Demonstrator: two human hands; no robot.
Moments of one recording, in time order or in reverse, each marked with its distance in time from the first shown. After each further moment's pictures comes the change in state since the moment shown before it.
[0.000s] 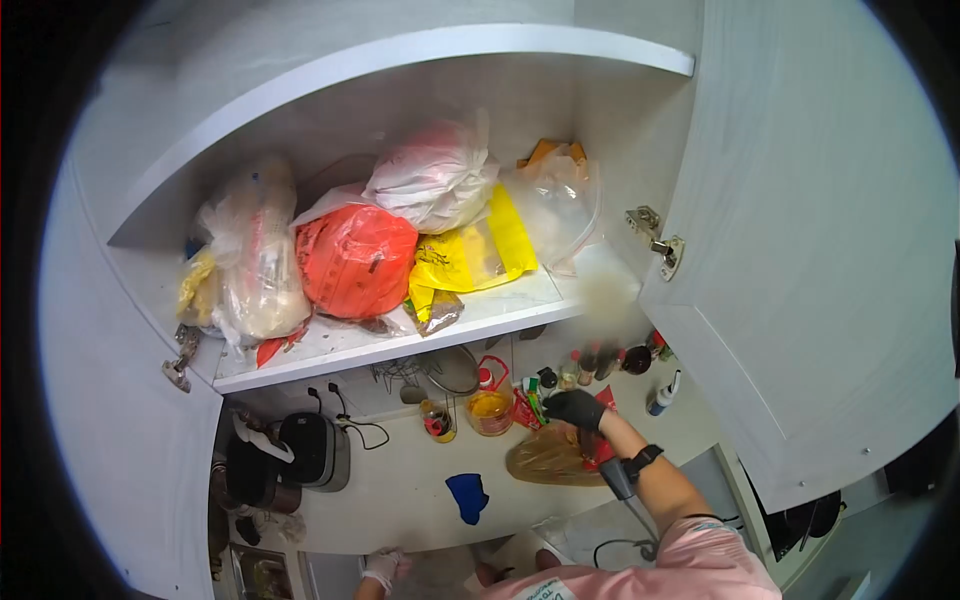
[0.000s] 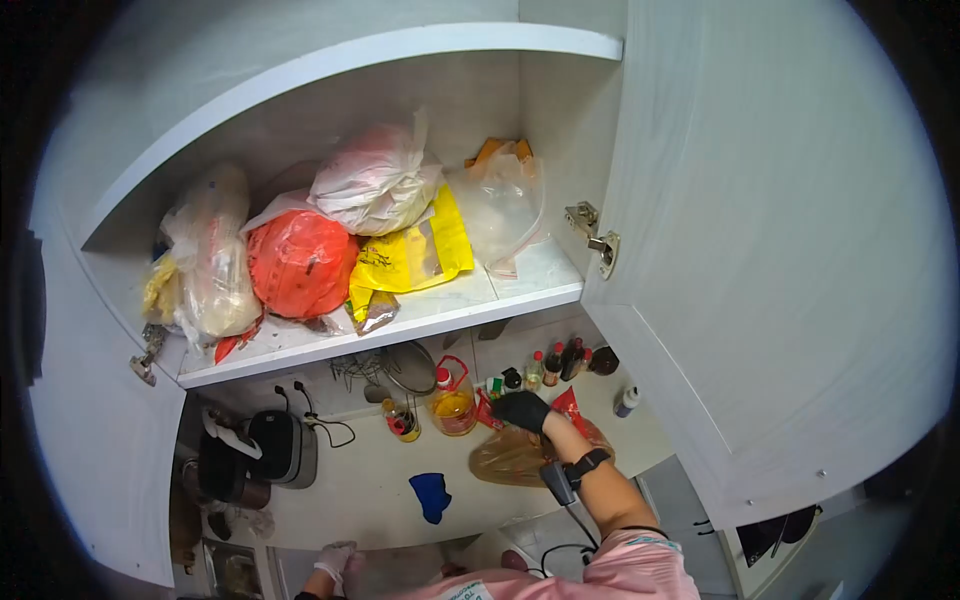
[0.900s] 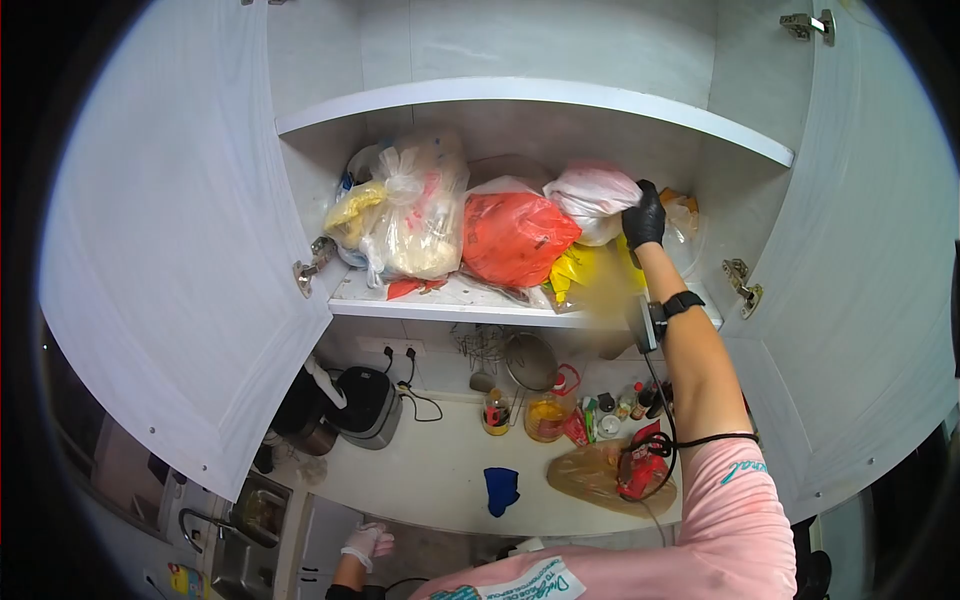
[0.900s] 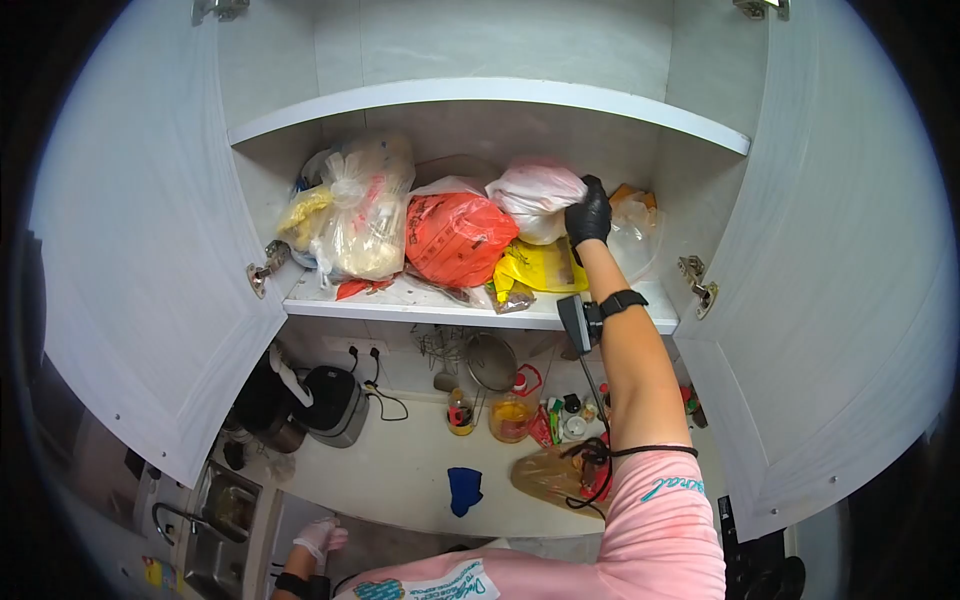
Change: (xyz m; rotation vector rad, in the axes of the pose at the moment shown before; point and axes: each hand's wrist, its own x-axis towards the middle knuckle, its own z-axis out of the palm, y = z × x) left_hand -0.062 -0.065 -0.097 -0.415 0.126 -0.006; right_hand 0.190 -0.215 -0.231 0.105 1.239 -0.014
